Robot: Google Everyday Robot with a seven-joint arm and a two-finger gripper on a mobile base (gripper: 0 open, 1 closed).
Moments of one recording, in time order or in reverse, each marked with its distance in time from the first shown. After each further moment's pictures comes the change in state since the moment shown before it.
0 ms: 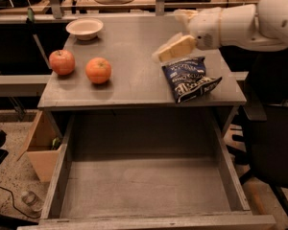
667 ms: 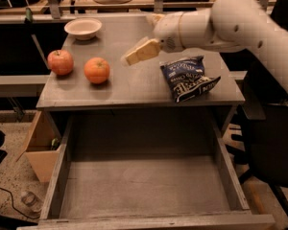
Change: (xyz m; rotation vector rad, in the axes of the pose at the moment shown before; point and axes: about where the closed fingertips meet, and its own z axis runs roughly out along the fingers) arm -0.010 0.014 0.080 0.008 0.024 -0.005
